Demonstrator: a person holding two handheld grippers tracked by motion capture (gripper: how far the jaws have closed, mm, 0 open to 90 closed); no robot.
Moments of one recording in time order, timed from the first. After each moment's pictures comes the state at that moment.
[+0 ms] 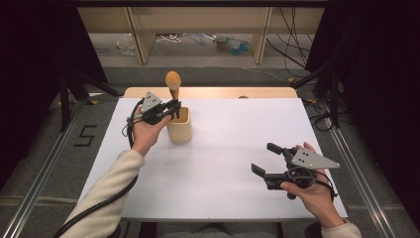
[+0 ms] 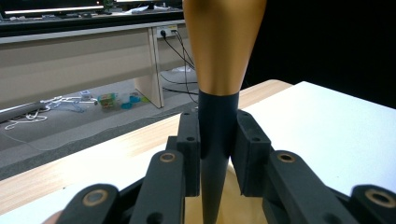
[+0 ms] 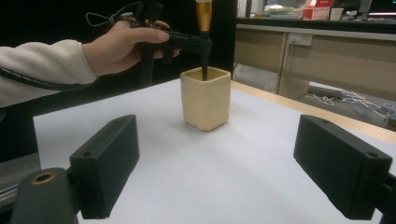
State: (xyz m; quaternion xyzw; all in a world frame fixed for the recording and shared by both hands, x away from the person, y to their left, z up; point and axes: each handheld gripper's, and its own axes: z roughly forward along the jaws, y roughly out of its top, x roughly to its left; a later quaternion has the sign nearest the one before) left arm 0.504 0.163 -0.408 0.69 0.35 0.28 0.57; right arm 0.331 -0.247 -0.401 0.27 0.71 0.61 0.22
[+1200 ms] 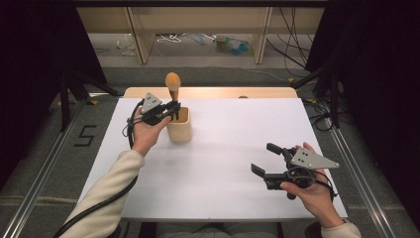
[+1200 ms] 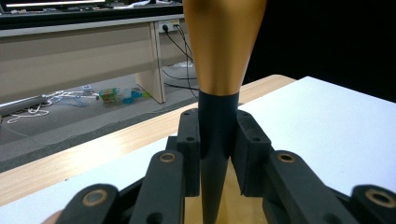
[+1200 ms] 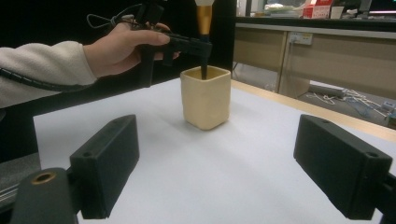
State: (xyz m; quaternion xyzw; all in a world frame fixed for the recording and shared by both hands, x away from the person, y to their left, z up) left arm 0.505 0.165 -0.413 0.69 0.36 0.28 0.56; right arm 0.330 -0.247 -0.401 0.27 0.73 0.60 0.20
